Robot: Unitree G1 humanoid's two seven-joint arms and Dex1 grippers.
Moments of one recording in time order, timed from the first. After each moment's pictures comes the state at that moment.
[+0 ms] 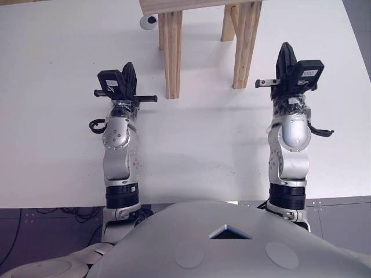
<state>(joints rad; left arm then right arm) 0.07 0.00 0.06 -0.18 -0.11 0.15 -0.05 0.06 -0.02 -0.02 -0.24 -0.05 0.02 0.04</state>
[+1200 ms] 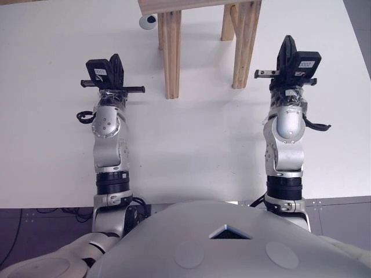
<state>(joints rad) -0.05 0.11 0.13 -0.02 -0.10 0.13 -0.06 0.00 -0.01 0.02 -0.17 -0.09 0.00 -0.09</state>
